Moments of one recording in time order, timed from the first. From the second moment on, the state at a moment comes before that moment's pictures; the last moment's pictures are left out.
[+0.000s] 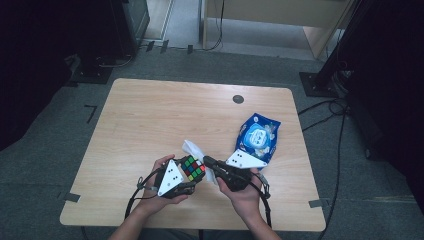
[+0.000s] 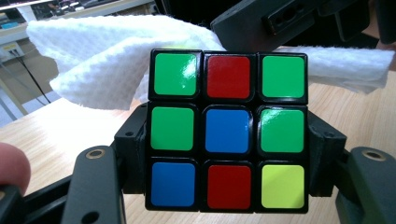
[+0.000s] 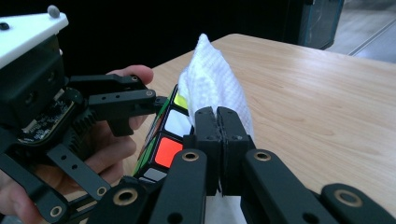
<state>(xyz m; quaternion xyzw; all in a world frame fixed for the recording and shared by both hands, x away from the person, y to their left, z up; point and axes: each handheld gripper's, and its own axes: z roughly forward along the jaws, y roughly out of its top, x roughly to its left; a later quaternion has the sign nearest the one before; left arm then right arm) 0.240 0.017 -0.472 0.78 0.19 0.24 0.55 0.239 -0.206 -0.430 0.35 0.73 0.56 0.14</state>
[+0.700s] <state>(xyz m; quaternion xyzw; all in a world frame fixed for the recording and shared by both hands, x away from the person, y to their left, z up) 0.240 0.026 -0.463 0.76 0.19 0.24 0.57 0.256 -0.218 -0.452 0.39 0.73 0.54 0.13</state>
